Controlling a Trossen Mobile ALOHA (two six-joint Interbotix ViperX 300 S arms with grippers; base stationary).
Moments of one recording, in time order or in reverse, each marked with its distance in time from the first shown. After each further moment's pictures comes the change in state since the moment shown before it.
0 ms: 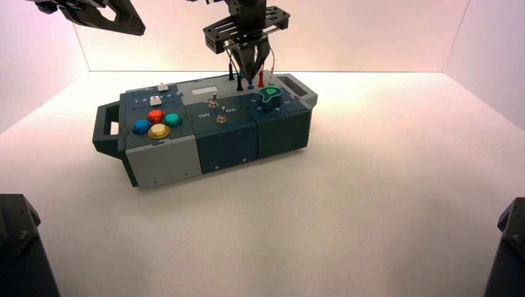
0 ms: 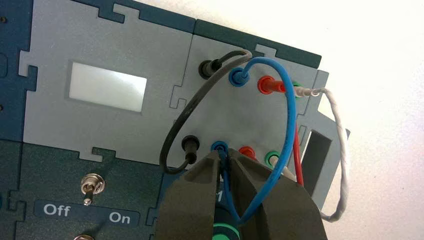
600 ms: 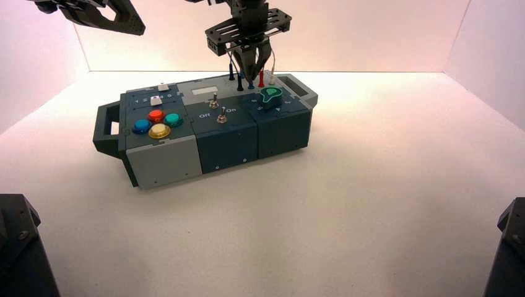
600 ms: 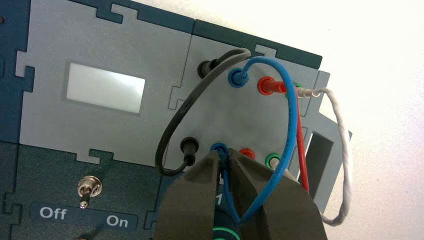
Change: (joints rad) left arm -0.002 -0.002 0.000 0.000 0.000 0.000; right arm -0.006 -0.002 0.023 0.000 -0.031 0.000
